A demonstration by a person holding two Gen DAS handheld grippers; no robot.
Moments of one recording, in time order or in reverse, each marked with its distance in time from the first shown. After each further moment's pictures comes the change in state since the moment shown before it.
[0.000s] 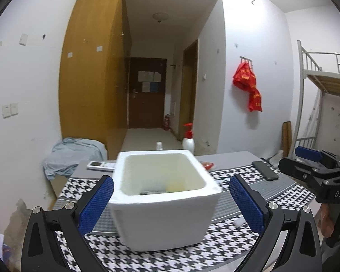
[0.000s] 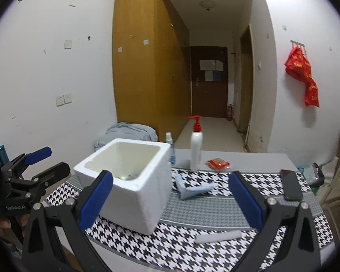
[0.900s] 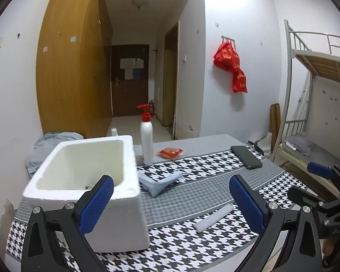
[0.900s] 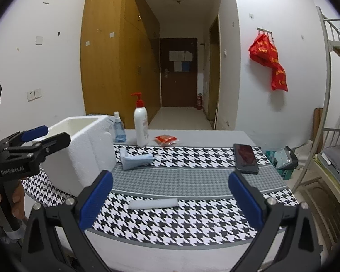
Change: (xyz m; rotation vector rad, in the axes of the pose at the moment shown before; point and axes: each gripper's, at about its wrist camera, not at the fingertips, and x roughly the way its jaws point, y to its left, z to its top) left arm 0.061 -0.094 -0.013 0.056 0.105 -0.068; right arm -0.028 -0.090 -0.062 0.050 0.070 -0.170
